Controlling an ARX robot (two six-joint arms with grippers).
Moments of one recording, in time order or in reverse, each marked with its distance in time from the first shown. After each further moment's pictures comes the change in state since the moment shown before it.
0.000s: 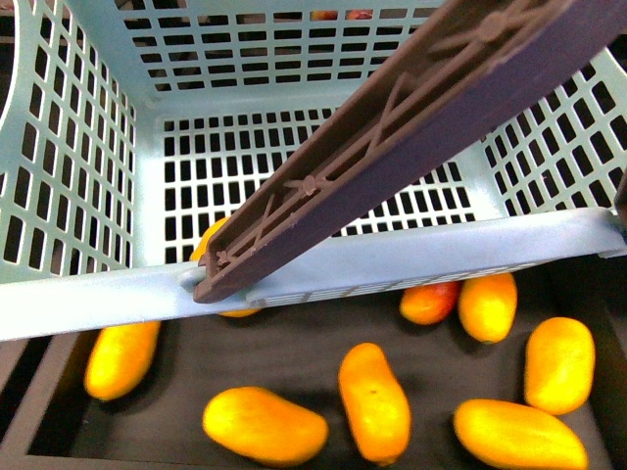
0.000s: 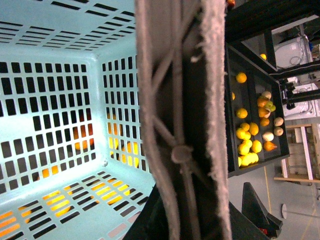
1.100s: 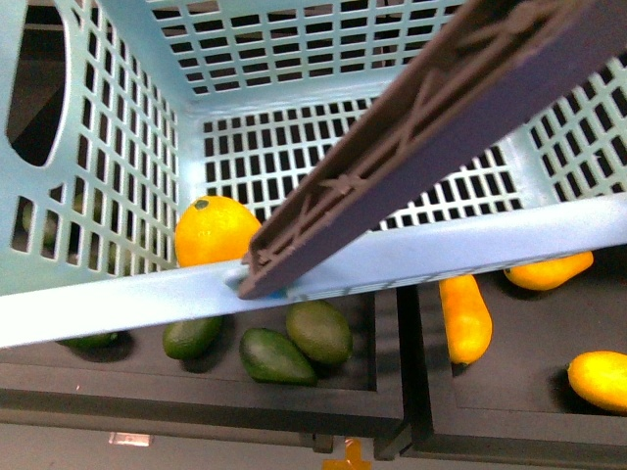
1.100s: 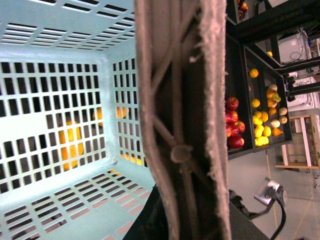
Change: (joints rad) left arm -0.006 -0.004 0.000 0.000 0.014 -0.003; right arm -0.257 0.452 0.226 -0.246 -0.027 0.366
